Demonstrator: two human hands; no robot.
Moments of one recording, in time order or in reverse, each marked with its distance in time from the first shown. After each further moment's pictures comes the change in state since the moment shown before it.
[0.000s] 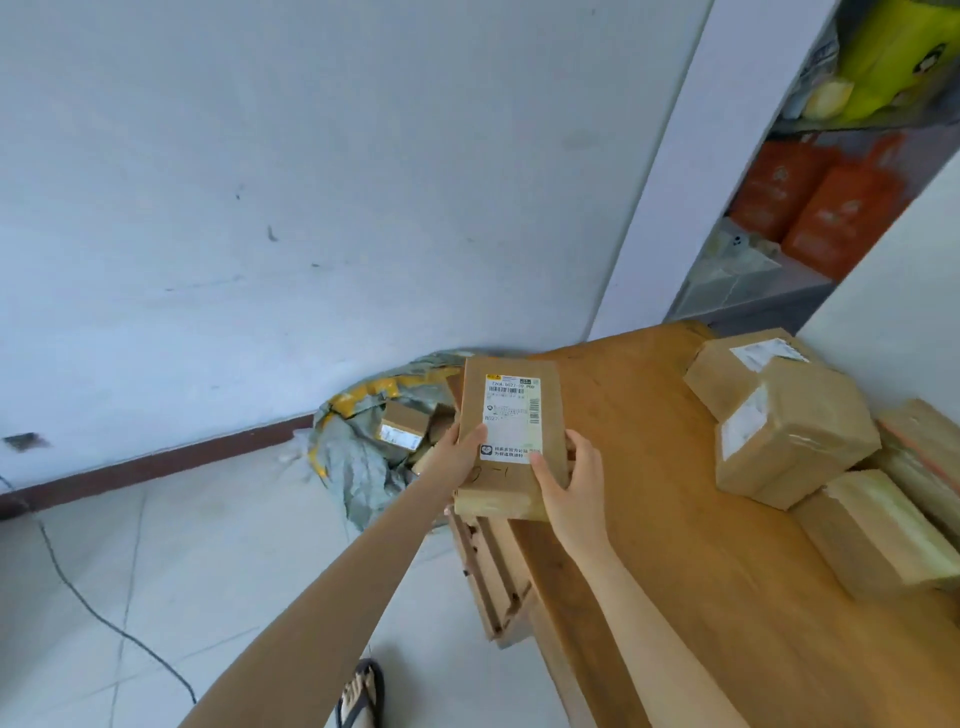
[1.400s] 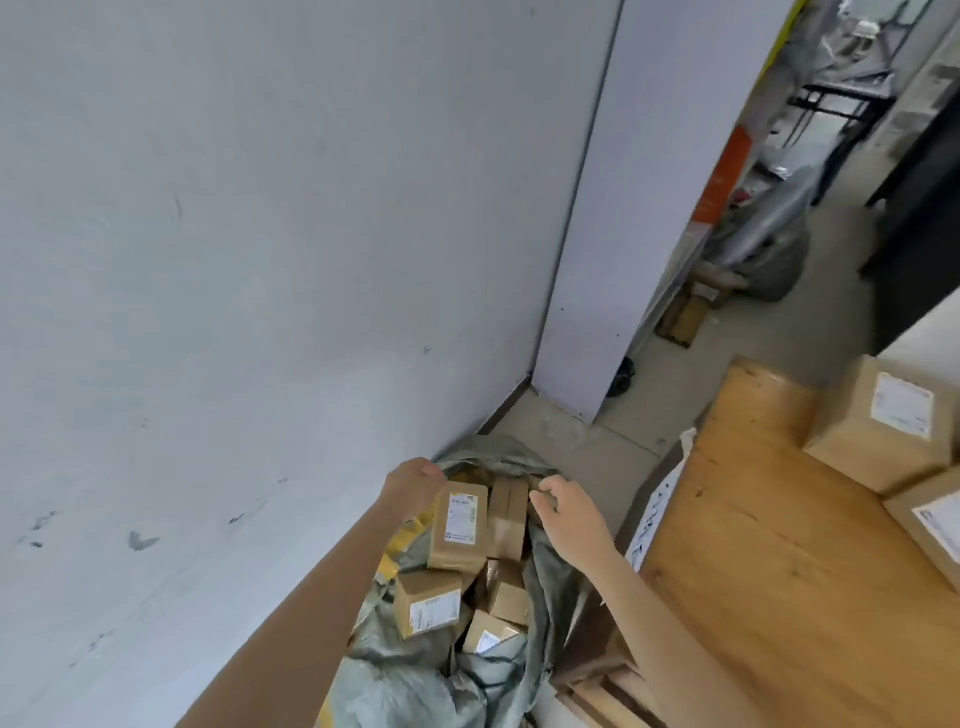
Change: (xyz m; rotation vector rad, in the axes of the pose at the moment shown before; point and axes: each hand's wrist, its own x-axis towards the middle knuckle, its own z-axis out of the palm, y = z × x) left_hand 0.505 0.209 -0.225 0.698 -0.308 0.207; right_hand 0.381 -0.076 0.271 -0.356 -0.015 0.494
